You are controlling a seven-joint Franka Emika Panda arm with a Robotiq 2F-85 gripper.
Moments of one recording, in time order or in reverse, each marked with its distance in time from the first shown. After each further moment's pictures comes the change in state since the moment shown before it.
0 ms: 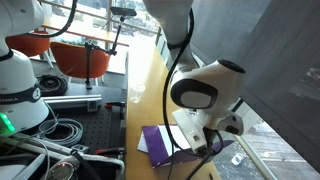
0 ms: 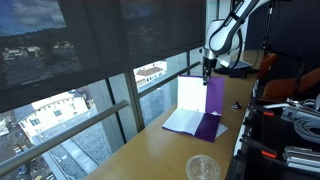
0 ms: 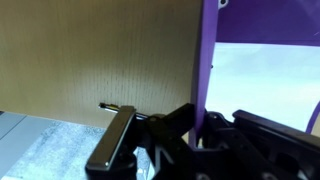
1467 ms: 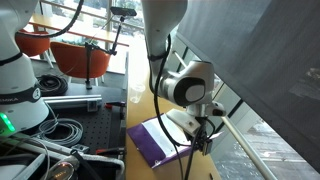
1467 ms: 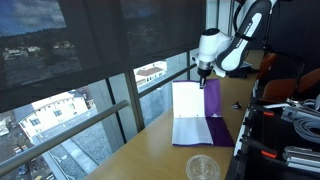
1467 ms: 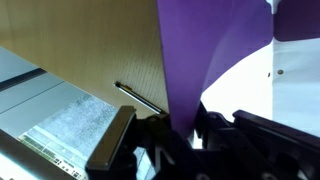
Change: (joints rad) arm 0.386 0.090 -0.334 -0.013 -0.500 0.157 0.436
